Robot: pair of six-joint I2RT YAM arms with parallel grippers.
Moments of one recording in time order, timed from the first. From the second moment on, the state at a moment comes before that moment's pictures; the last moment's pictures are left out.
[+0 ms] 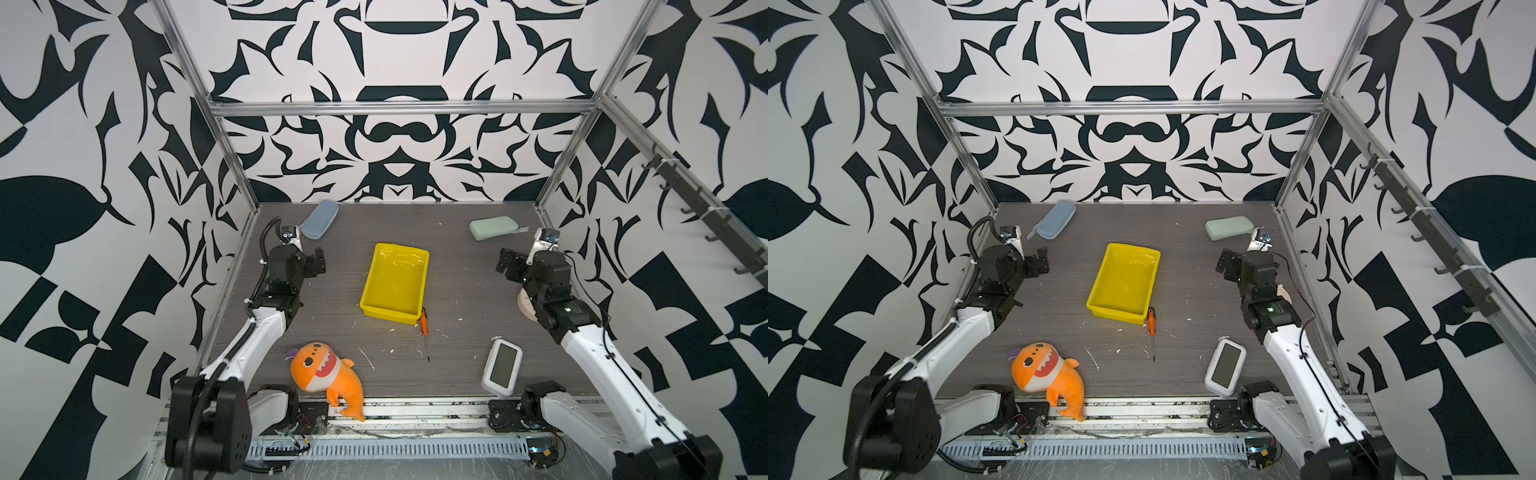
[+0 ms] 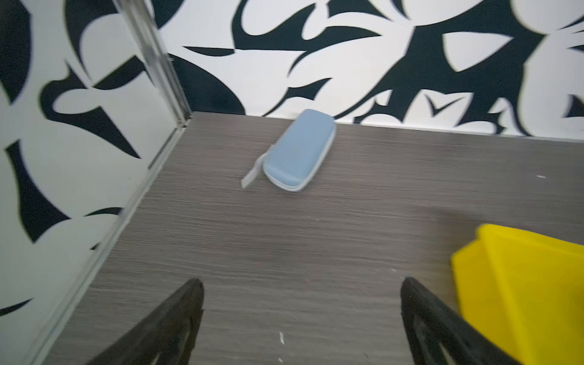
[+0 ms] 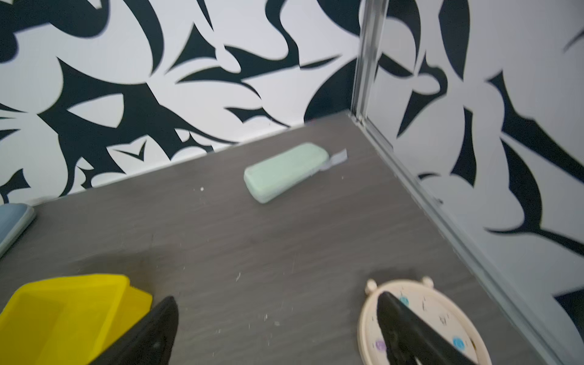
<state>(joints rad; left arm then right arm) -0.14 1.10 0.71 0.00 -0.07 -0.15 0.15 0.89 0.75 -0.39 0.26 0.40</state>
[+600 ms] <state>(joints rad) -0.13 0.86 0.55 -0.51 -0.13 -0.61 0.36 1.01 0.54 -0.32 0.05 0.74</state>
